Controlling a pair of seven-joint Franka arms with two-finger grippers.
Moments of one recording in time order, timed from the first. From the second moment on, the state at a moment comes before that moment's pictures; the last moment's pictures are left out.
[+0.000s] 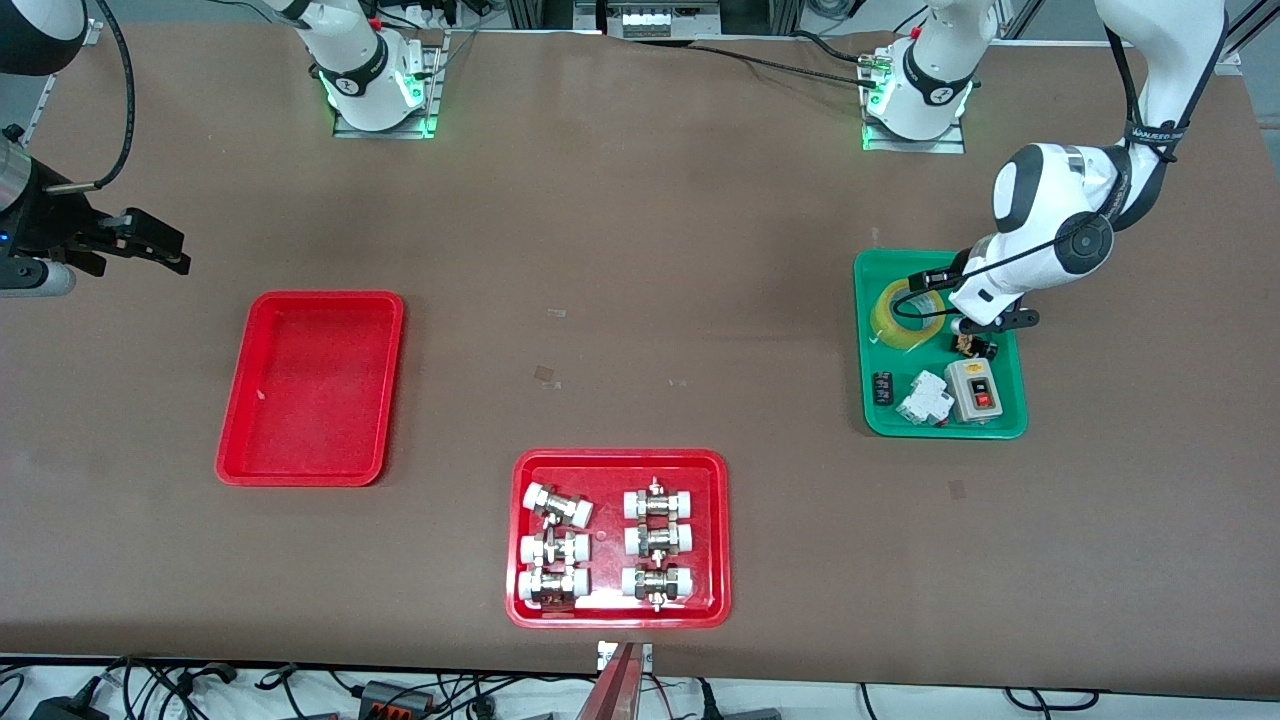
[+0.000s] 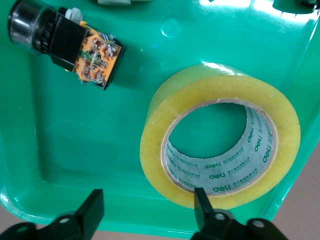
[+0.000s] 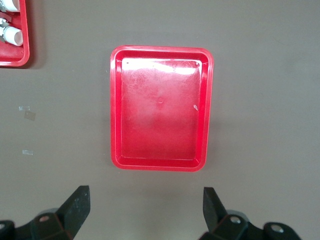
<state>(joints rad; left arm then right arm) 0.43 0.19 -0.45 -2.45 0.01 2.32 -0.21 -0.05 0.03 0.04 -1.66 -0.01 1.66 -0.04</state>
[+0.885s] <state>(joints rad) 0.44 0.29 -0.44 -2.37 0.01 2.32 -0.22 -0.05 0.03 0.04 -1.66 -0.01 1.66 -0.04</state>
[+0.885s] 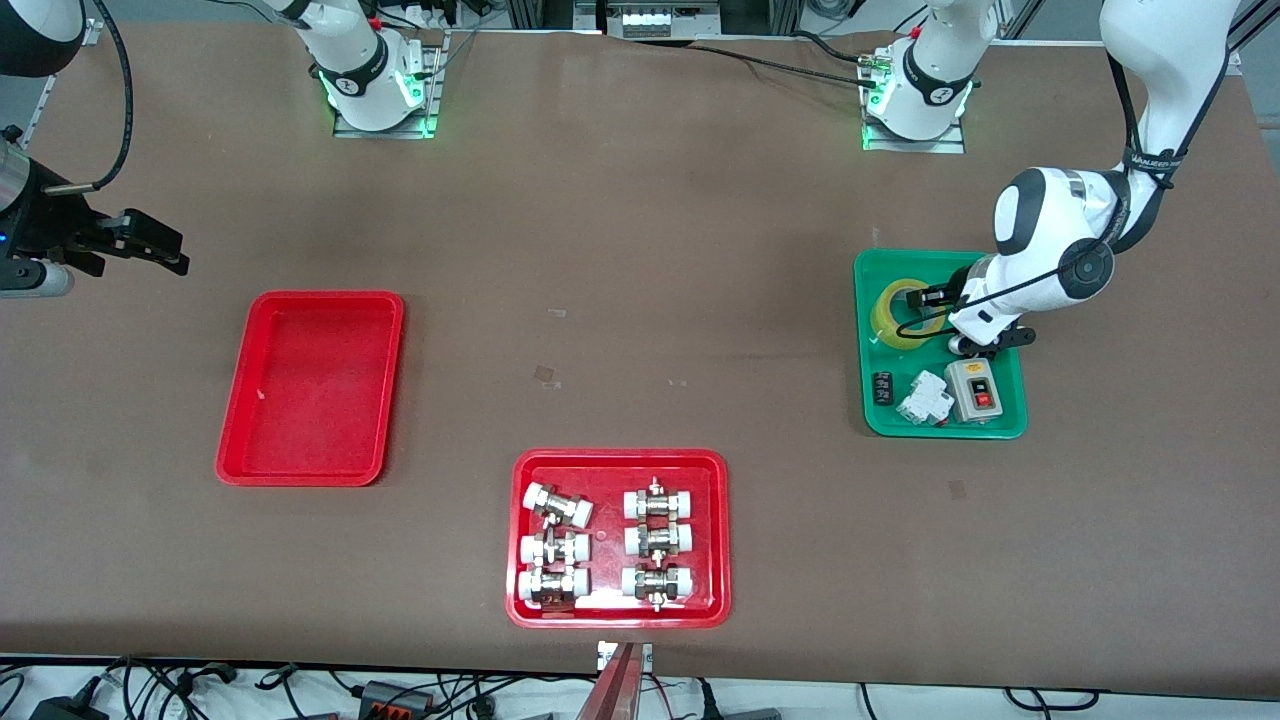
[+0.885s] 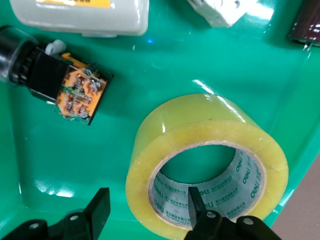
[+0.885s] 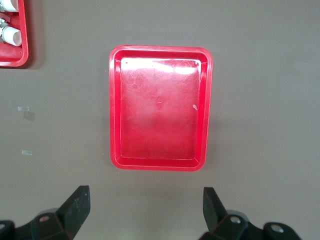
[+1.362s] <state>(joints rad) 0.45 0.28 -0.45 -2.34 0.02 2.30 -0.19 -0.06 0.03 0.04 -1.66 -0.01 1.66 -0.04</state>
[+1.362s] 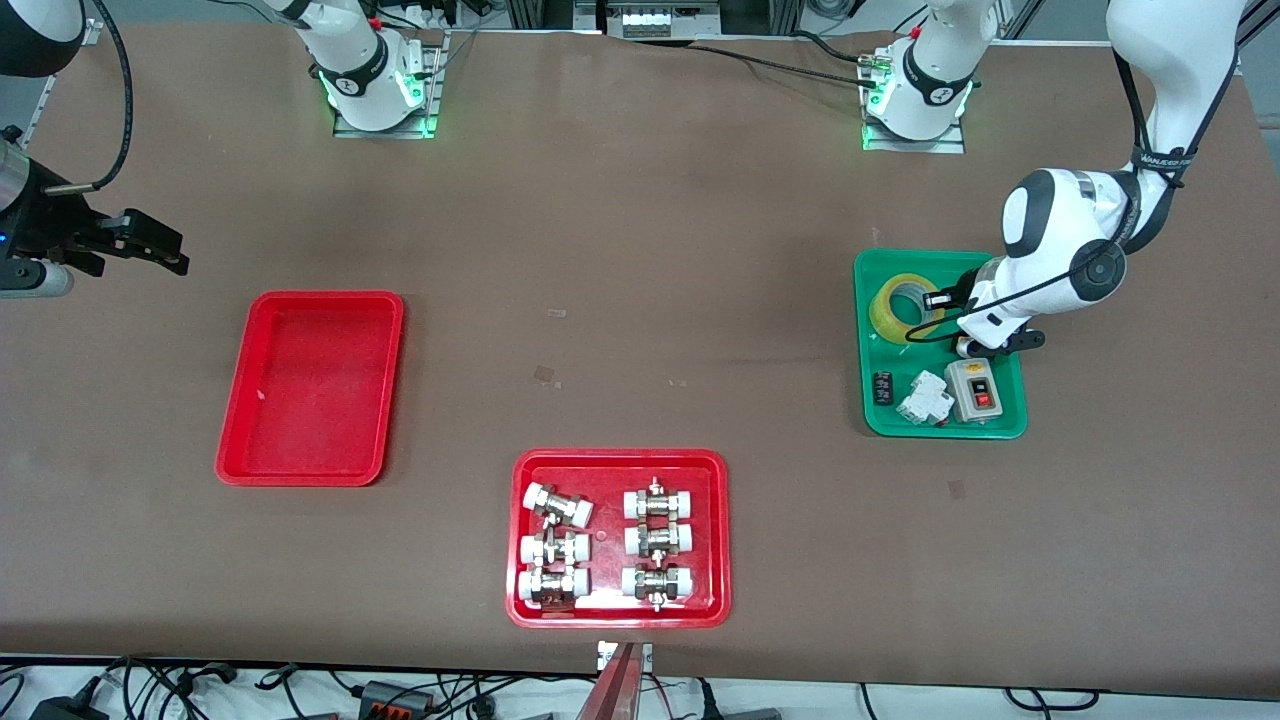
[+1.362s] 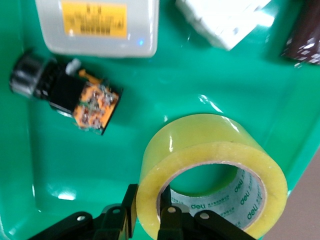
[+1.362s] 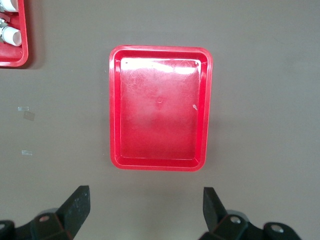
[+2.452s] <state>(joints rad) 0.27 0.23 -0.59 -1.70 -0.50 1.76 -0.24 0.02 0.17 0.05 -1.64 0.18 1.67 -0.06</state>
